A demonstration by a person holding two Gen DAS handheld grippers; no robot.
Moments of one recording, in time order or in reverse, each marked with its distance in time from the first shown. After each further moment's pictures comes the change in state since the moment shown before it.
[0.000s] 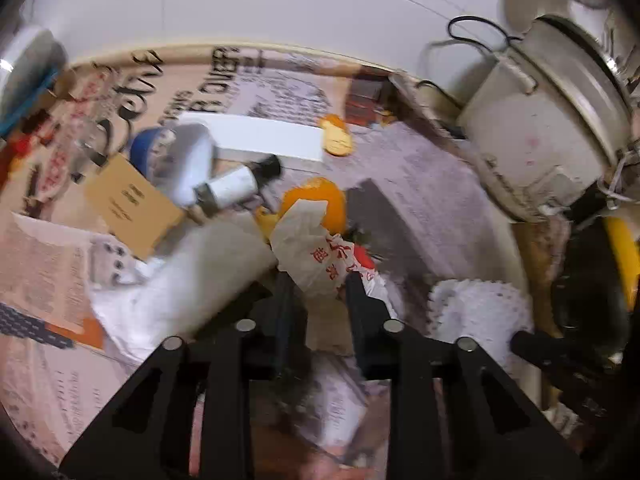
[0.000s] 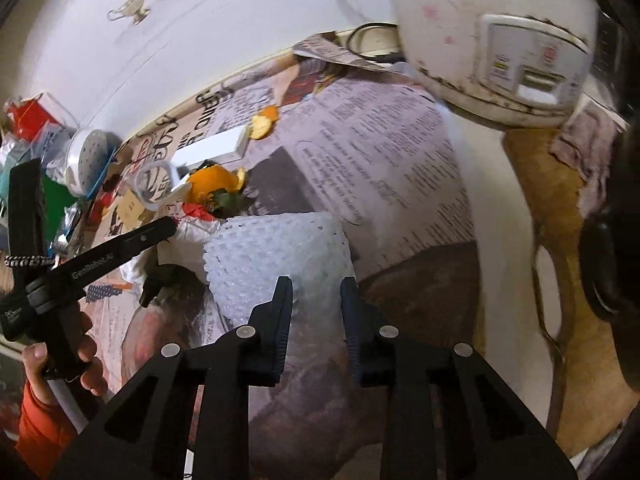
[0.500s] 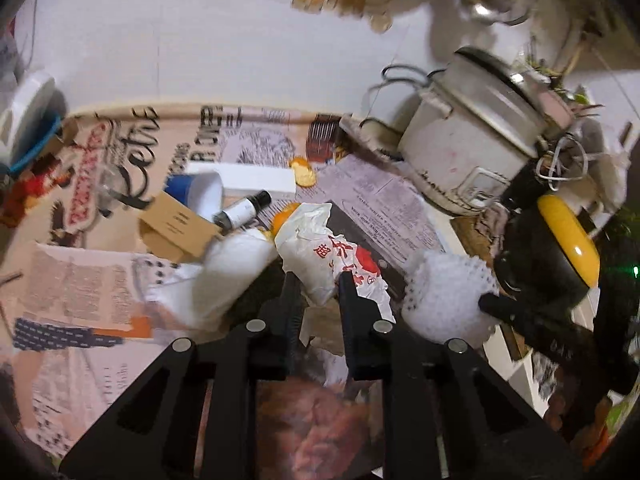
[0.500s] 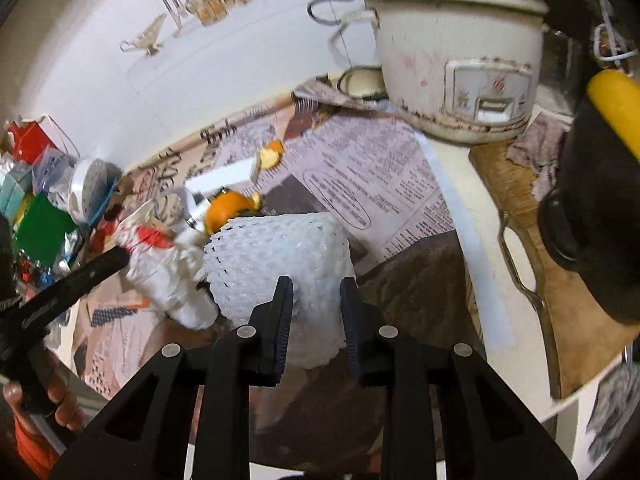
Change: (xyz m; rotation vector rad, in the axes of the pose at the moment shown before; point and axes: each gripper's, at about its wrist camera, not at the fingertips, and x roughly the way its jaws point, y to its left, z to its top) left arm -0.114 0.016 -0.032 0.146 -0.153 -0.090; right arm -0.052 0.048 -0.037 0.051 -0.182 -0.081
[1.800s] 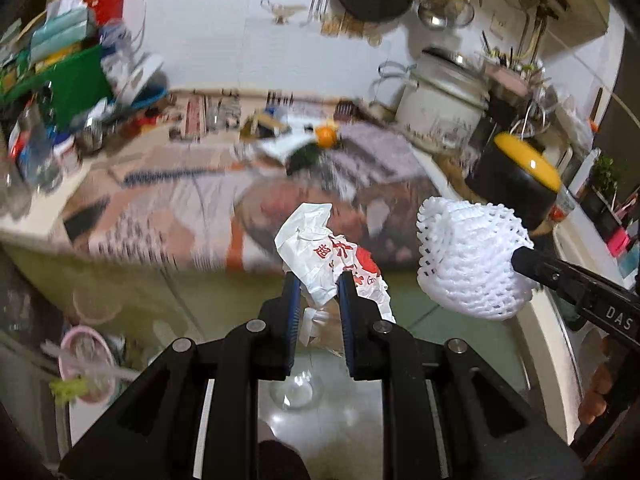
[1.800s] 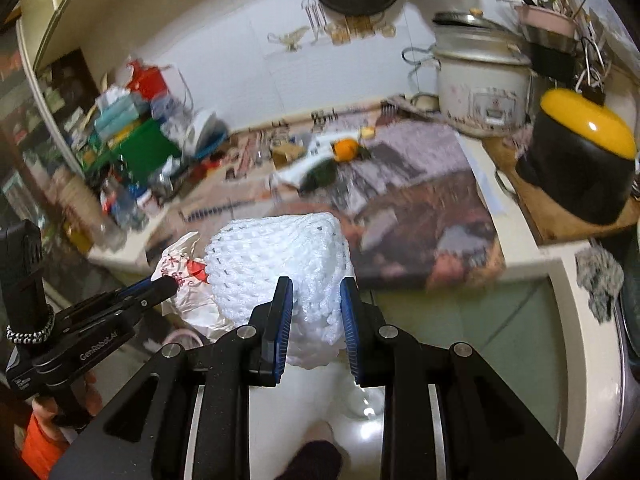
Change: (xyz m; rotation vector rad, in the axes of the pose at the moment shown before) left arm -0.195 -0.049 -0.248 -0.036 -0.075 0.151; right arm -0.162 0.063 -0.201 -0.212 -0.097 0.117
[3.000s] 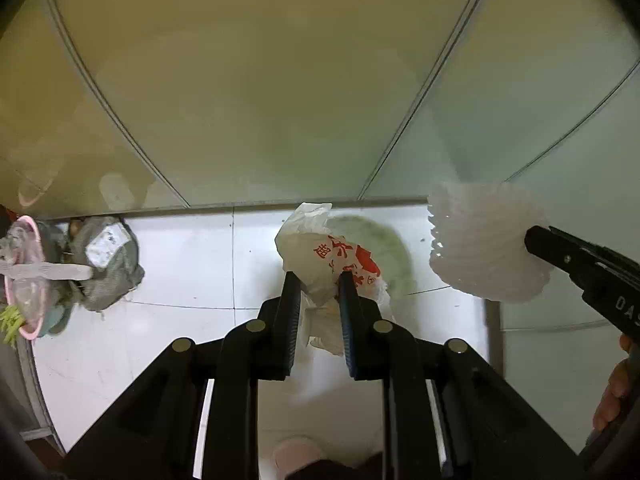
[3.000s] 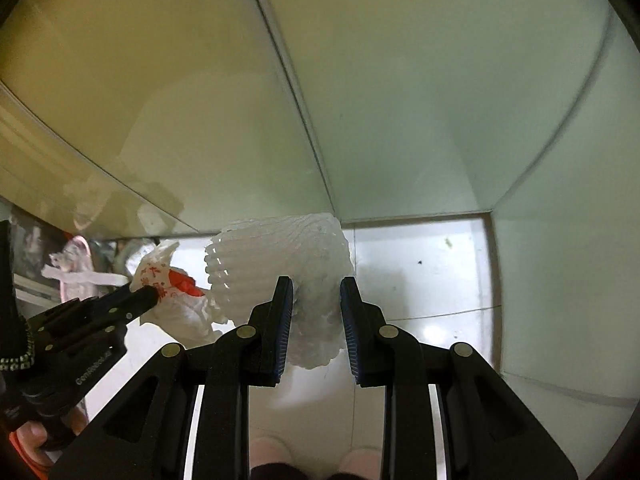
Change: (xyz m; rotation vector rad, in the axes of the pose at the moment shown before) left arm 0.413 0.096 -0.347 0.017 0.426 0.099; right arm 0.365 -0.129 -0.318 0.115 0.376 -0.147
